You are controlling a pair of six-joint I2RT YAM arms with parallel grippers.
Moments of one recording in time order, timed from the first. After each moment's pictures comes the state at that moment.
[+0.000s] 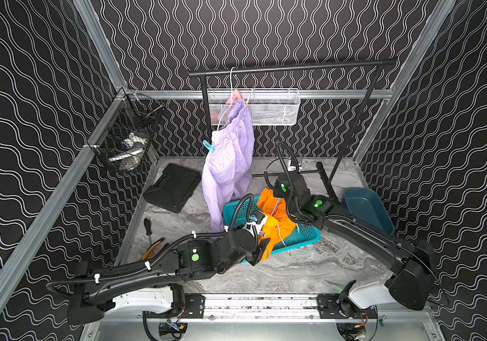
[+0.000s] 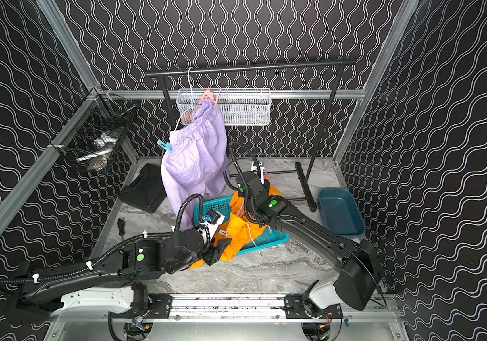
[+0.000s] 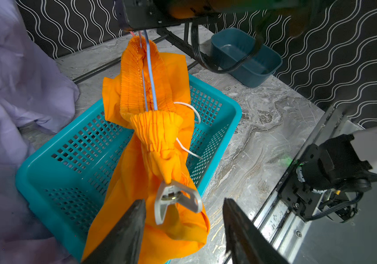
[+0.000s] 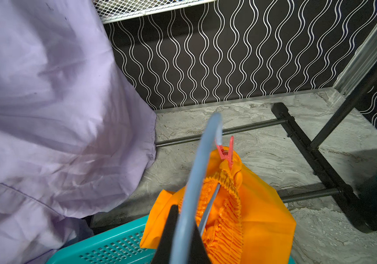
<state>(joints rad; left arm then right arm) -1.22 1.06 1.01 -0.54 -0.44 -0.42 0.79 1.45 1.25 -0.31 0.67 0.51</state>
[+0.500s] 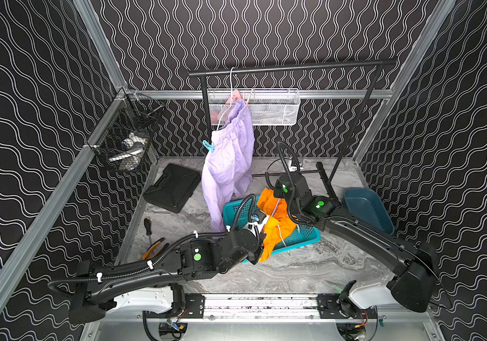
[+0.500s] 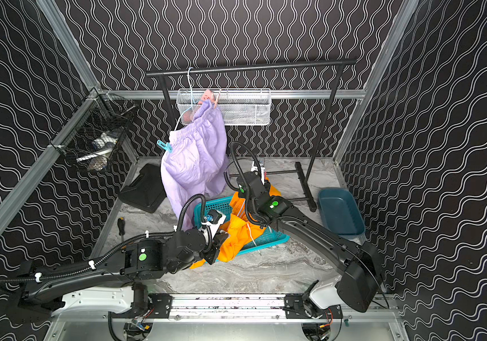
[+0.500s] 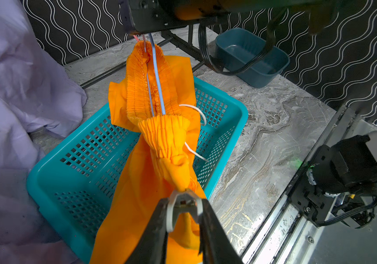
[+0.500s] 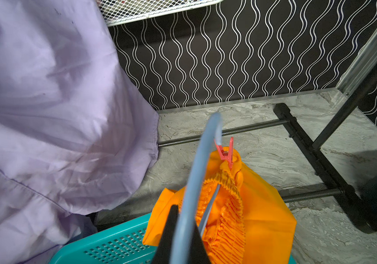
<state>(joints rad) -1.22 1.07 1.02 -0.53 -0.46 -0.39 0.79 1.43 1.24 -0.31 0.66 0.51</state>
